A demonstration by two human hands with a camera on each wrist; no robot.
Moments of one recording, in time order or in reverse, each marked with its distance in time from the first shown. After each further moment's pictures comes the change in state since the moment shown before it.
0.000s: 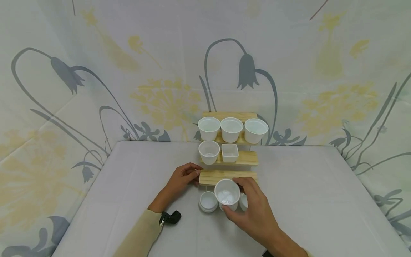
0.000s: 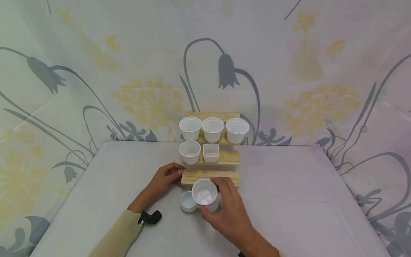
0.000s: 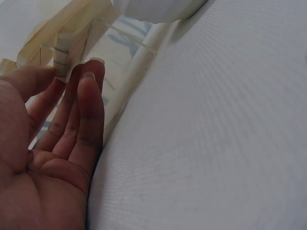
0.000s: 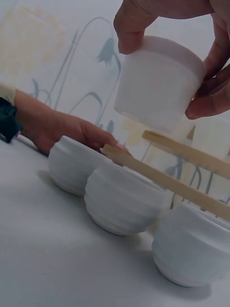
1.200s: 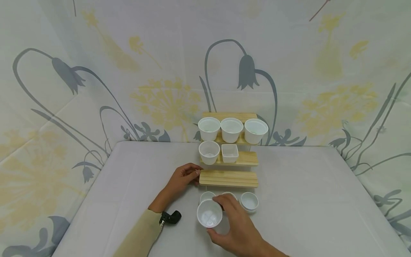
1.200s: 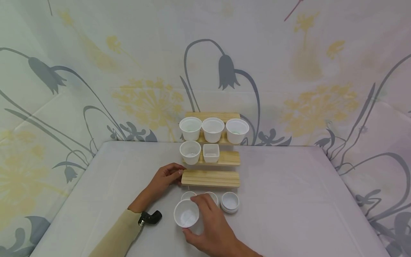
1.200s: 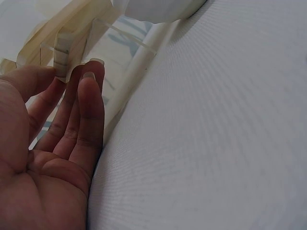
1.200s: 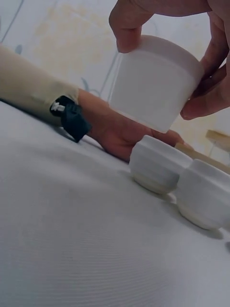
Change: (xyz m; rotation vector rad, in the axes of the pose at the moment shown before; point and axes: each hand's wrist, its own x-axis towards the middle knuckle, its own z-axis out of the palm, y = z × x) left_hand 0.001 -0.002 0.000 -0.002 0.007 0.000; right_hand -0.025 -0.015 0.034 0.055 -0.182 -0.087
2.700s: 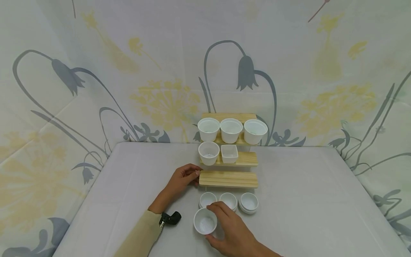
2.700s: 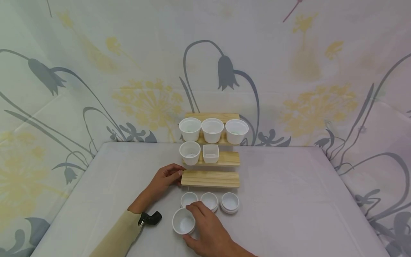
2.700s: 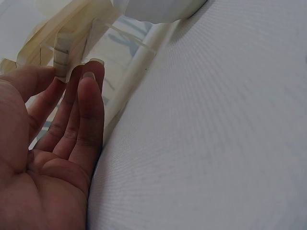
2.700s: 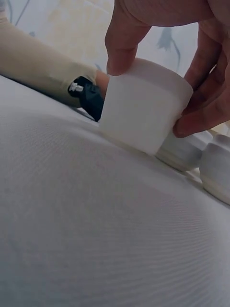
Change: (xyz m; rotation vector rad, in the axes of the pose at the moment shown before) left_hand 0.000 -0.001 -0.001 0.015 -0.003 0.012; right_hand -0.007 0.012 0.018 -0.086 -0.087 -0.099
